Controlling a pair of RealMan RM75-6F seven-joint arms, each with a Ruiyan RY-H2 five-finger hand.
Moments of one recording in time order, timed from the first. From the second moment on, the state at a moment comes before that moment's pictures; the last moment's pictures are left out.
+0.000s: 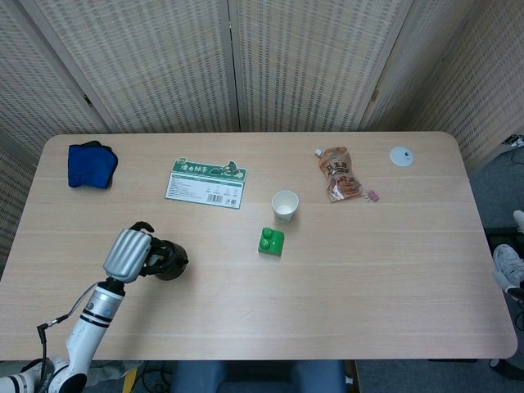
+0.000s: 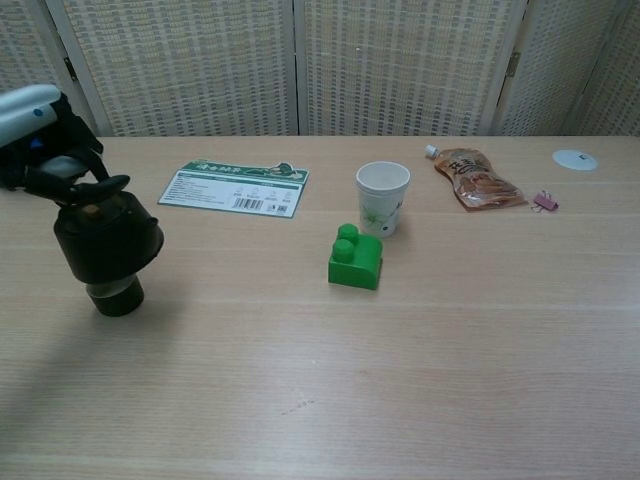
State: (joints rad) left arm -0.50 -1.41 -0.13 -1.57 1.45 1.27 0.09; right arm 0.00 -0.99 0.14 -1.60 -1.47 1.61 0.01
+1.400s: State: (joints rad) left arm -0.47 -1.41 -0.10 -1.35 1.51 1.32 0.22; right arm 0.02 -0.97 0.16 -1.61 -1.45 1.60 0.00
